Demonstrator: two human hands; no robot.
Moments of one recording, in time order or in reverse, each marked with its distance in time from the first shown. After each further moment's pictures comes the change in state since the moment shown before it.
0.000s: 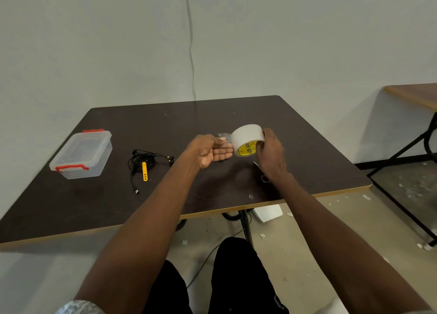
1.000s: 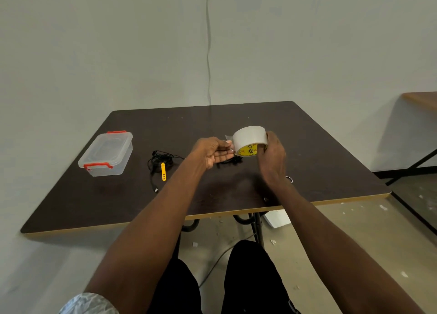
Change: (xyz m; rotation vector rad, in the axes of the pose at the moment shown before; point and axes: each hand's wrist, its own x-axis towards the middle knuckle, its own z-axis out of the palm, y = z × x) left_hand -0.009 0.009 -0.030 -0.010 0.124 0.017; right_hand -0.008 -0.033 0.027 0.102 0.106 0.008
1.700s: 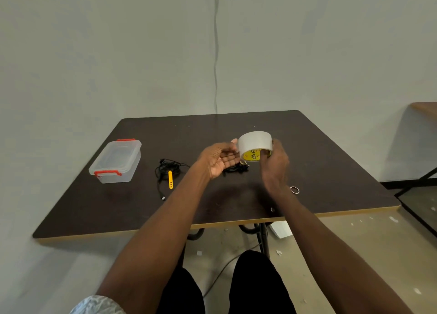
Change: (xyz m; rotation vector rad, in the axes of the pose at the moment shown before) left_hand 0.003 0.000 -0.002 -0.257 -0.104 0.048; right_hand 0.004 -0.012 0.006 0.061 0.071 0.059
